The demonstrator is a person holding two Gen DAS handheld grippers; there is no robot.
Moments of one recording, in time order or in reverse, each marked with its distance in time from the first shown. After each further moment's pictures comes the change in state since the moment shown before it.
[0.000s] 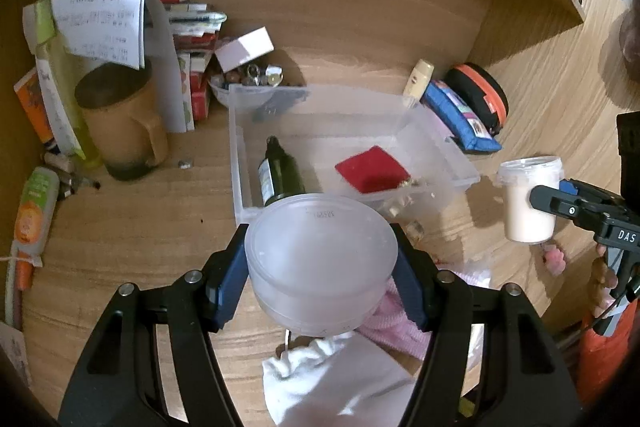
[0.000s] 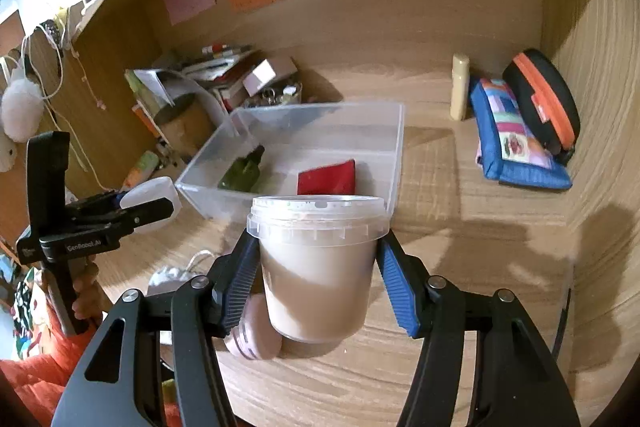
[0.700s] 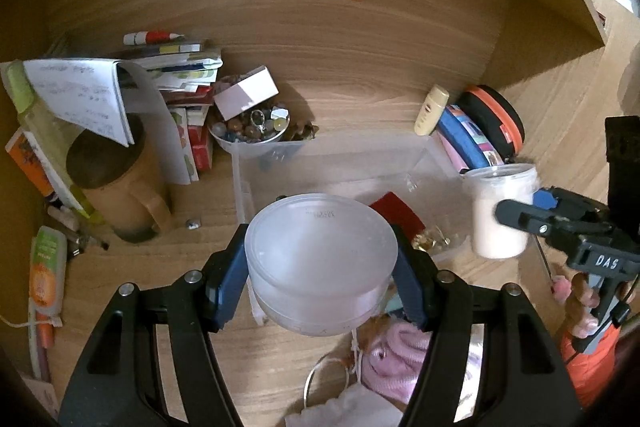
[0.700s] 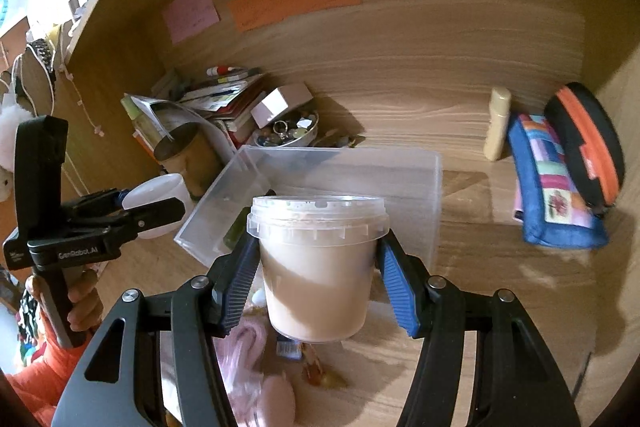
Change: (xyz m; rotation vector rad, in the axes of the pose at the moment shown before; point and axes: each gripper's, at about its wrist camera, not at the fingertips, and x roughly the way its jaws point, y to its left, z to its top) left arm 0.018 0.005 0.059 0.021 -0.002 0.030; right arm 0.048 0.008 0.049 -0.013 -0.028 0.058
